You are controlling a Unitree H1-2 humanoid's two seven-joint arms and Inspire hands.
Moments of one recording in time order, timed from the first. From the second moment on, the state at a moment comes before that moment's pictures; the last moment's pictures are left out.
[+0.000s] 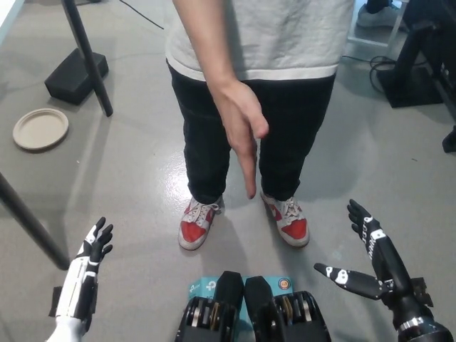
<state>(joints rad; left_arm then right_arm) 0.03 0.13 0.06 0.05 0.06 -0.16 -0.03 -0.09 -0.12 0.07 0.15 -0.03 -0.15 0.09</state>
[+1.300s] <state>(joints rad) 0.08 0.12 0.08 0.01 0.05 -0.18 -0.03 -0.59 -0.03 0.27 0.10 -0.26 0.26 0.10</state>
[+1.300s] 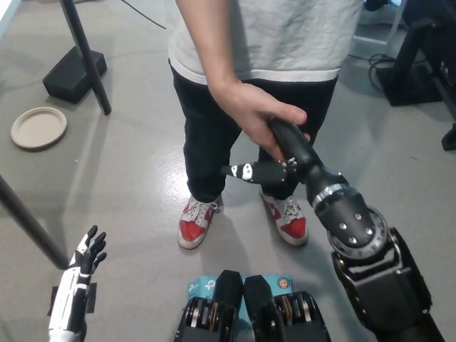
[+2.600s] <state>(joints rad) 0.06 0.12 0.08 0.02 0.13 -0.20 -0.03 -0.65 0.06 0.26 0.05 -0.40 0.22 -0.07</state>
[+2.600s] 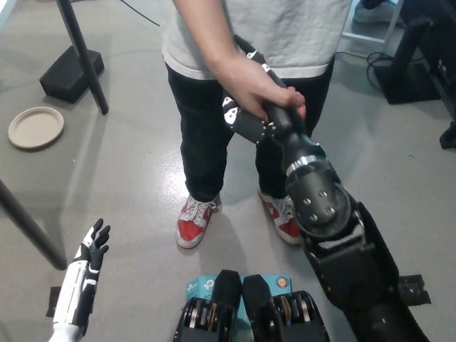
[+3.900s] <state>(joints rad) 0.01 0.13 0.07 0.01 0.14 -0.20 -0.03 -0.81 0.04 0.19 0.49 -0.36 0.22 -0.01</state>
